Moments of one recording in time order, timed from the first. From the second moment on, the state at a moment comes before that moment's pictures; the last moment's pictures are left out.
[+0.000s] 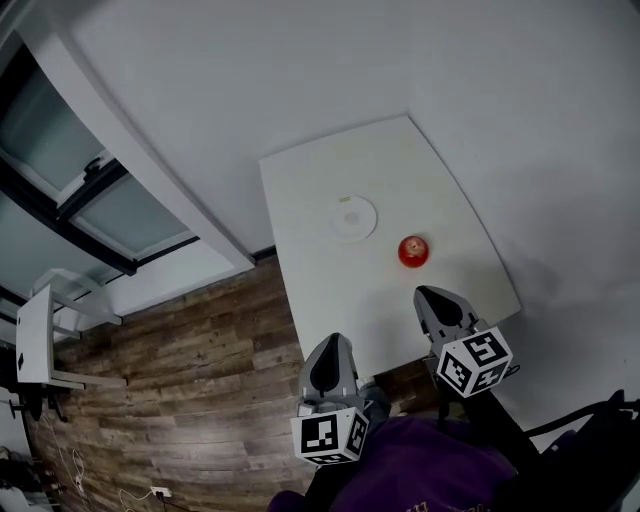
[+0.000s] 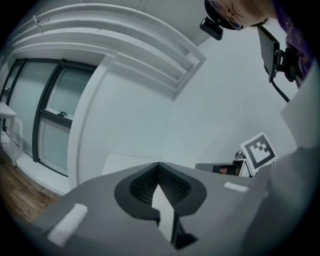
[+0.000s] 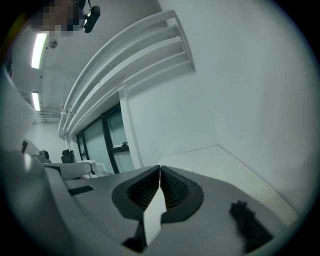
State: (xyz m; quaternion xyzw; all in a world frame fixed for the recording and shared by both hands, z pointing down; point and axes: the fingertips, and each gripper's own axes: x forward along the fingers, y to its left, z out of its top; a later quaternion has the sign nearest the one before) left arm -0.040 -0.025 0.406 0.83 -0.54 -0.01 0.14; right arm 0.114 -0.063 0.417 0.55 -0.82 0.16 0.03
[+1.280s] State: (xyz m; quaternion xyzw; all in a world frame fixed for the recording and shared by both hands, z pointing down) left arm -0.036 -0.120 0.415 0.84 -0.52 0.01 0.17; right arm 0.162 -0.173 0.506 0.54 -0.79 0.18 0.23
